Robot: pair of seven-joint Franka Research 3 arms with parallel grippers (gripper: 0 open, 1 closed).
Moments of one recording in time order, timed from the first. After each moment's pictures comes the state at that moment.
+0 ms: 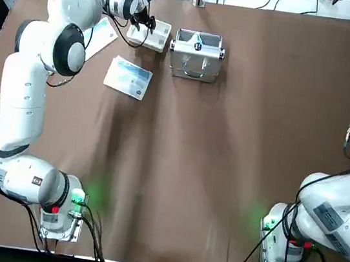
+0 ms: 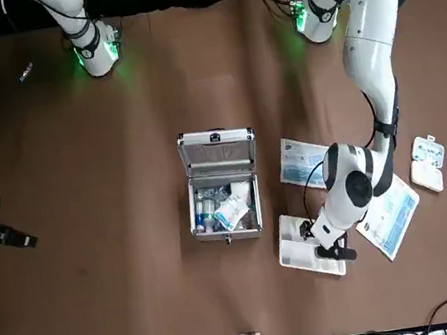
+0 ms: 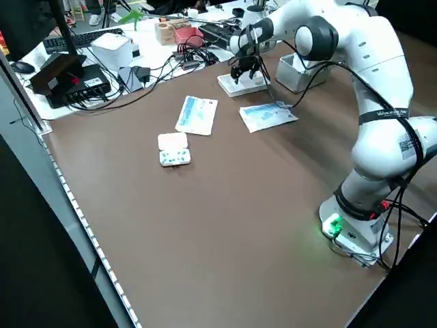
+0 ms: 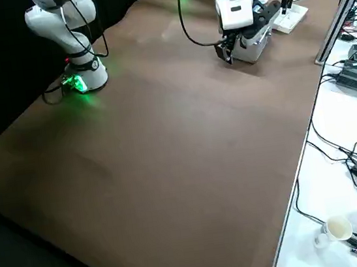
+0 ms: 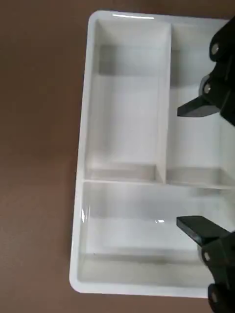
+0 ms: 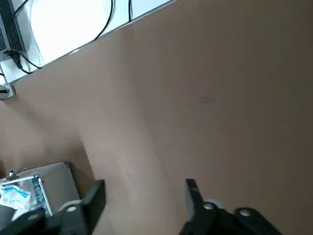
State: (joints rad) left arm -0.19 0.87 -0.14 -1.36 0.03 2.39 -0.13; right arm -0.72 0.56 0.86 -1.24 -0.20 1.71 0.40
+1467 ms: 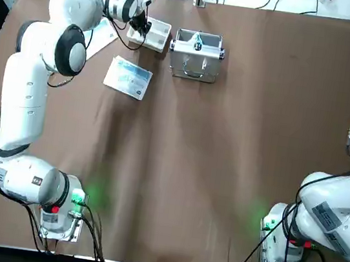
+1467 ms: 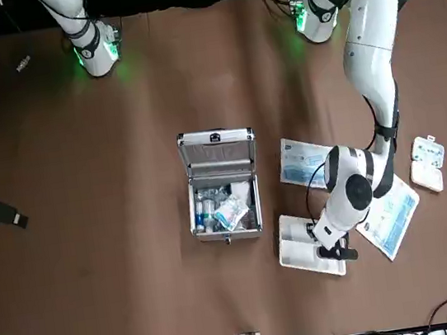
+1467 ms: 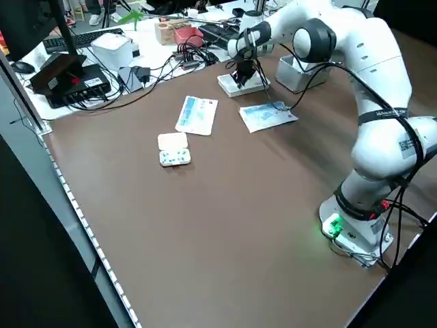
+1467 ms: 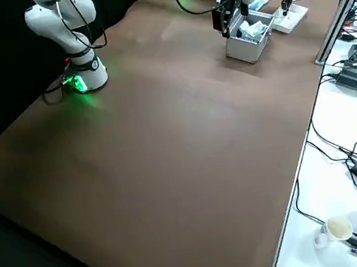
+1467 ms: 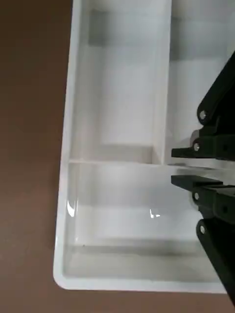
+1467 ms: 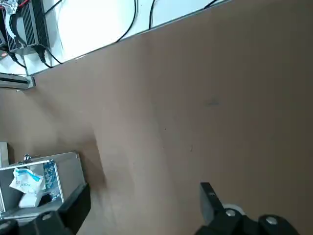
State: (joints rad) left arm -0.19 0.90 -0.12 -1.36 0.05 2.39 -0.13; right arm -0.76 0.46 0.95 -1.25 -0.20 1.68 0.39
